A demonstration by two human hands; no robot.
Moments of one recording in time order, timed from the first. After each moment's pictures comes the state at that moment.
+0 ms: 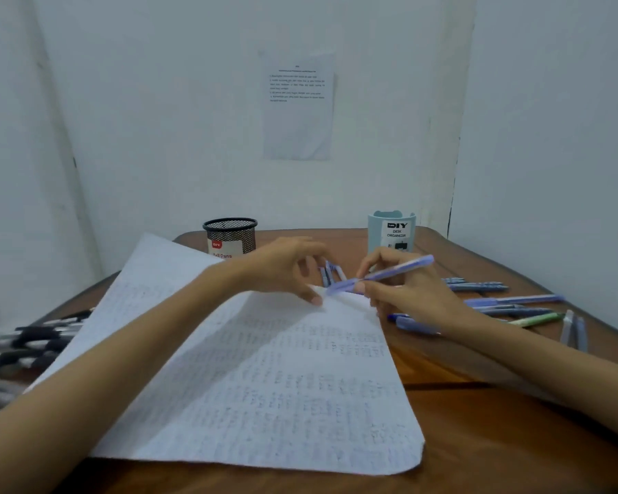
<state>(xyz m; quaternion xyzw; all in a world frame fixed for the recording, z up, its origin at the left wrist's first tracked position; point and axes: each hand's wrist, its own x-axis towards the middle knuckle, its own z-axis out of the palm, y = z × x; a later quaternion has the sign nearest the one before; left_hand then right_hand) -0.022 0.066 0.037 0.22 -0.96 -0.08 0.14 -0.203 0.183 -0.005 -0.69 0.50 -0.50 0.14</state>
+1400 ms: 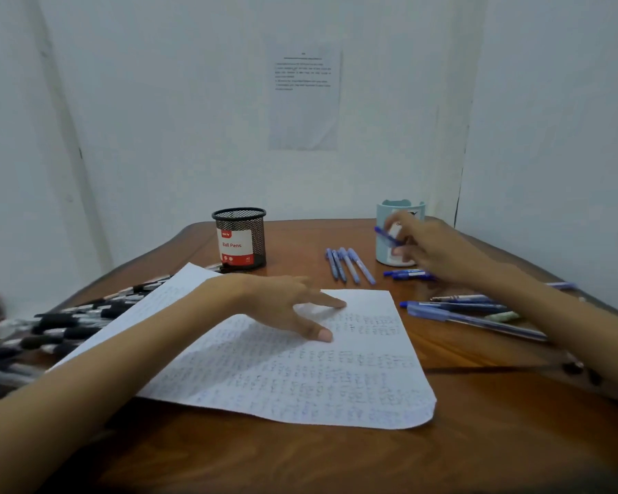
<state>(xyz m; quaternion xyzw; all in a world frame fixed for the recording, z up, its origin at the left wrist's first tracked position) -0.001 0.099 0.021 0.28 -0.95 -0.07 -0.13 -0.248 0.150 0.016 -0.72 0.64 -0.25 -0.11</state>
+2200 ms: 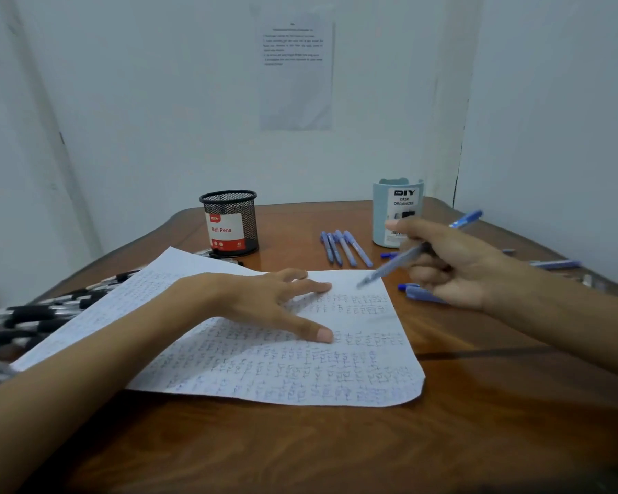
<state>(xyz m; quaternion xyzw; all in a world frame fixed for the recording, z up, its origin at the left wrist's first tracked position) 0.010 0.103 0.010 0.33 -0.92 -0.13 -0.15 -0.184 0.207 0.019 -0.32 0.48 -0.66 0.48</state>
